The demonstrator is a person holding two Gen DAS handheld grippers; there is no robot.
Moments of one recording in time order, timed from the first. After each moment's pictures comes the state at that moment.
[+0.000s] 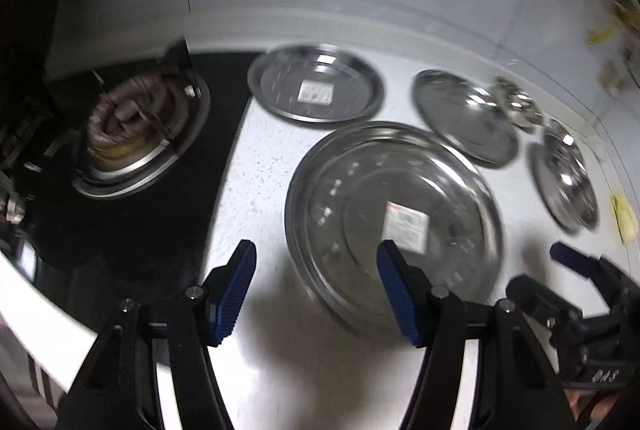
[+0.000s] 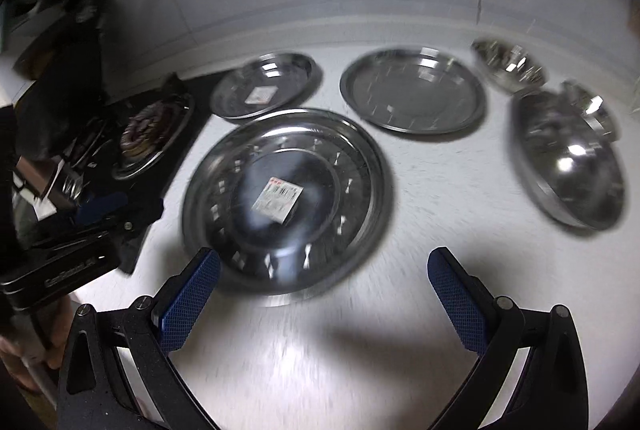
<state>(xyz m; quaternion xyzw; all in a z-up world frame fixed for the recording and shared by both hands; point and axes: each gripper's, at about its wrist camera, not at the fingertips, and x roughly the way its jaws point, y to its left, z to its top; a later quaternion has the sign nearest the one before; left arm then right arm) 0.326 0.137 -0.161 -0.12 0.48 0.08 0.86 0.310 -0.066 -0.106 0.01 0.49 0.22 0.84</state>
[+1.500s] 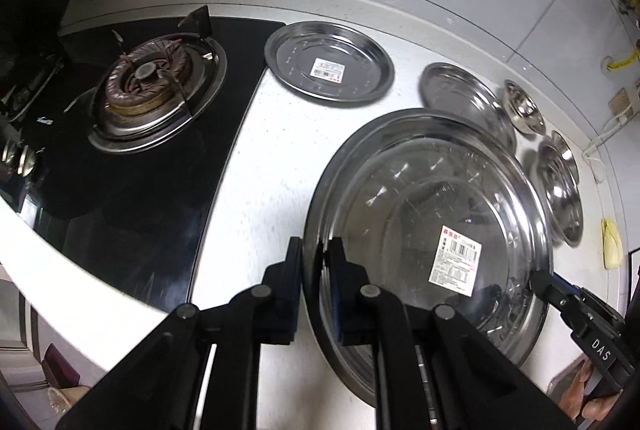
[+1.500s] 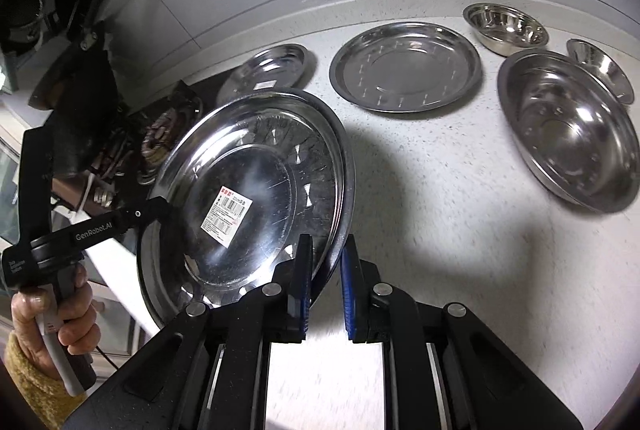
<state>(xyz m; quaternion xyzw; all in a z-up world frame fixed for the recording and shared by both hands) 0.294 0.128 -0.120 -0.16 0.53 0.11 0.83 0.317 -0.128 -0.083 0.06 0.54 0.26 0.80</state>
